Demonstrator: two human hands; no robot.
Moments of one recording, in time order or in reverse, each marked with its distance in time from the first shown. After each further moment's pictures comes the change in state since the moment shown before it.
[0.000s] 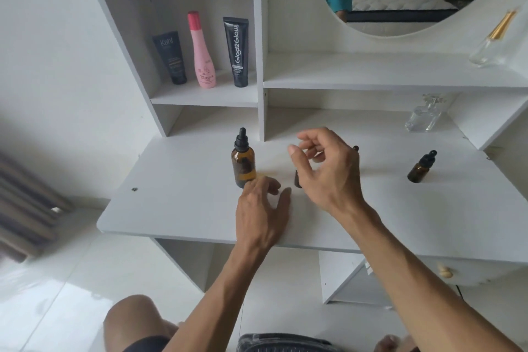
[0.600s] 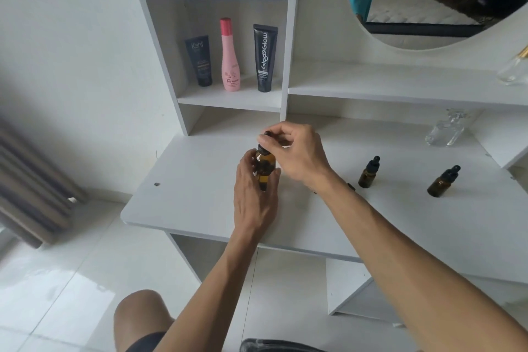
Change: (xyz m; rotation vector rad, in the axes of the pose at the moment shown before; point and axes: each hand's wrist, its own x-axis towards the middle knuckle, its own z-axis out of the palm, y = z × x) left_hand 0.033 -0.023 -0.022 -0.242 0.115 -0.079; right_hand 0.044 -0.031 0.067 0.199 -0.345 0.192
